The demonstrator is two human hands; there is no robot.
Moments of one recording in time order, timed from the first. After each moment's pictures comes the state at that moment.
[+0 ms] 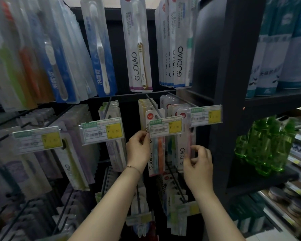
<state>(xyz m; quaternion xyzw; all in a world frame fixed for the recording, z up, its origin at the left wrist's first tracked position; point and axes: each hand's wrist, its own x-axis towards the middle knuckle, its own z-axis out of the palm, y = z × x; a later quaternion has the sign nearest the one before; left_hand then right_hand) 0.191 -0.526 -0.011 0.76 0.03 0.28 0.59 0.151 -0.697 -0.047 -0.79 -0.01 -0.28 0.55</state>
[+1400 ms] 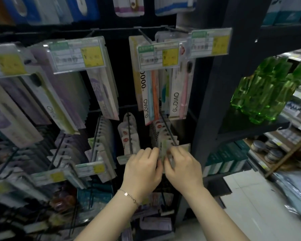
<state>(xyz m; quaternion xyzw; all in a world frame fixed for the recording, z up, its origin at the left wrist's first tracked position) 0.056 -0.554 -0.156 0.94 -0.14 0.29 0.12 0.075 -0.698 -0.162 -0.92 -0.14 -0.27 0.24</state>
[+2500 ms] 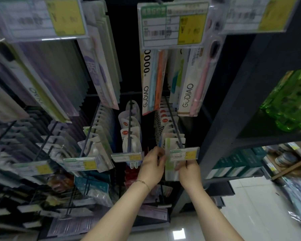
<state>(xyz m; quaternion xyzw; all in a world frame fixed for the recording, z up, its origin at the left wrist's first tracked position) 0.123 -0.578 -0.245 0.87 0.03 0.06 0.49 0.141 -0.719 -0.260 -0.83 0.09 0.04 0.54</state>
